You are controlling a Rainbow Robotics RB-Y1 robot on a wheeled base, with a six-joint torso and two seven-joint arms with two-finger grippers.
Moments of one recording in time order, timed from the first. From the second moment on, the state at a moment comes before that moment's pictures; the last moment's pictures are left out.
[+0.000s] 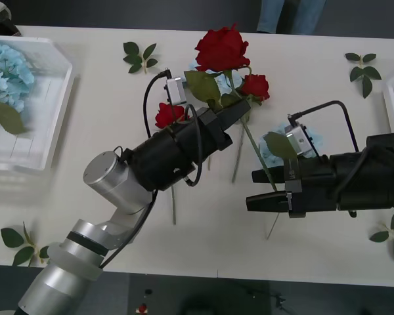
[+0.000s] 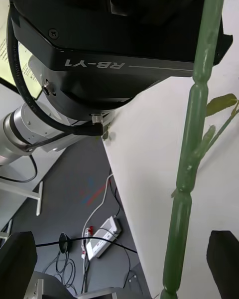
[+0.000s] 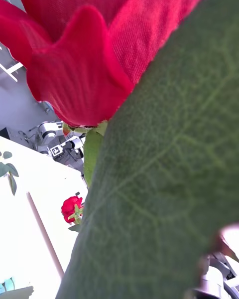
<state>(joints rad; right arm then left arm) -0.14 -0.75 0.21 -1.87 -1.88 1.14 2.24 -0.29 0.11 -0.33 -1.51 2.22 0.70 -2.68</state>
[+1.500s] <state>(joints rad) -0.22 -0.98 0.18 -1.76 -1.94 1.00 2.06 -0.25 0.49 -0.19 -1.51 2.24 0.89 -2.68</state>
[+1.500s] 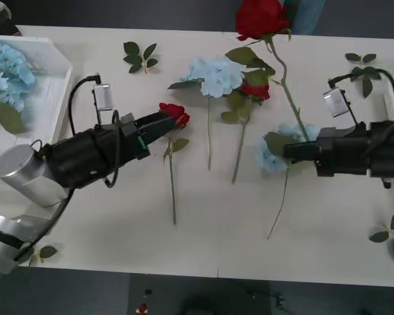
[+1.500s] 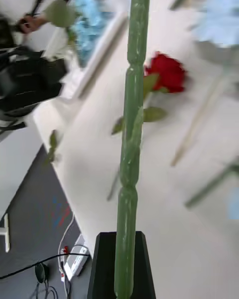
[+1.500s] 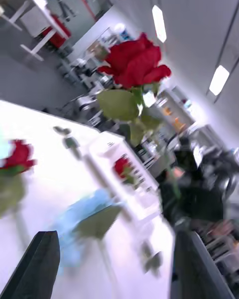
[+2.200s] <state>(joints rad) -0.40 -1.40 0.18 -1.20 -1.70 0.99 1.93 -0.42 0.36 0.06 -1.51 1.11 1.13 -2.04</state>
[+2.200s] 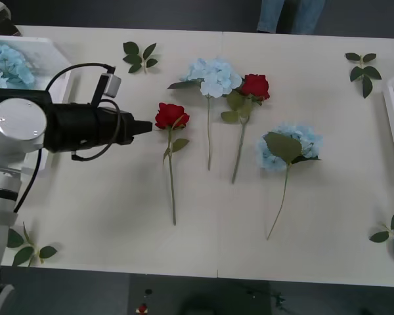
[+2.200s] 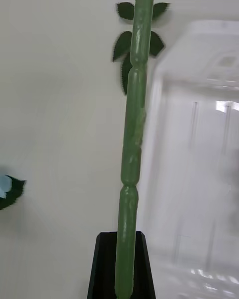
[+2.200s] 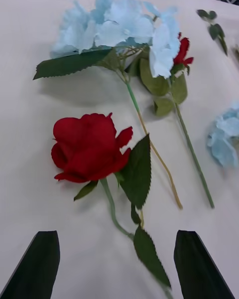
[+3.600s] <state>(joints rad) -0.17 -1.41 0.18 -1.12 -1.69 0.84 1.94 -0.47 0.18 -0.24 -1.38 0.34 0.94 -1.48</state>
